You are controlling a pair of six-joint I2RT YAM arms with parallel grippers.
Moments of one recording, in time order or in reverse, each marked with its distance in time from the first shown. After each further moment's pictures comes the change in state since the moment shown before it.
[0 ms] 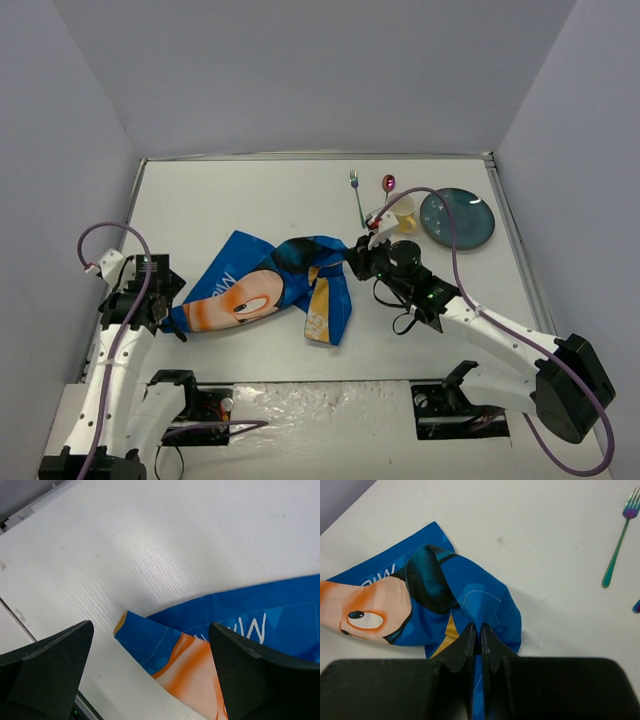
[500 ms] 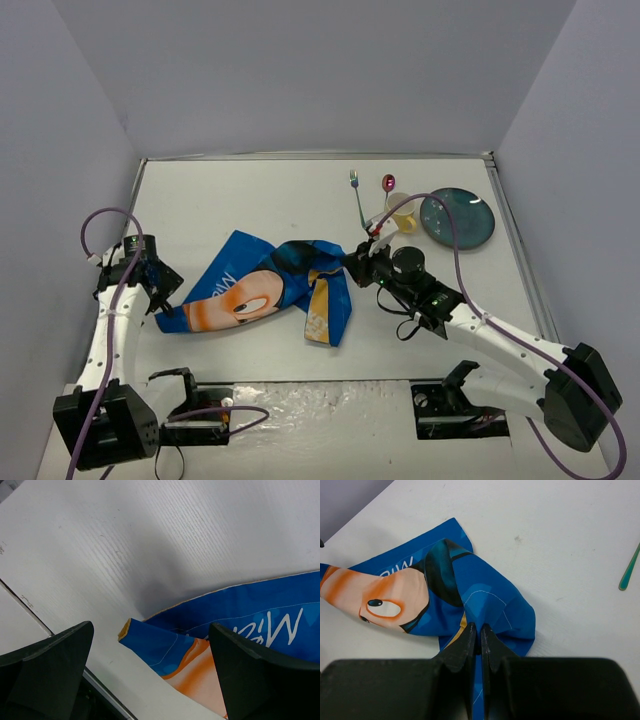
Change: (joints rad) left arm 0.164 0.236 0.080 -0.025 0.200 0.120; right arm 0.027 -0.059 -0.032 -0.006 -0.038 -0.005
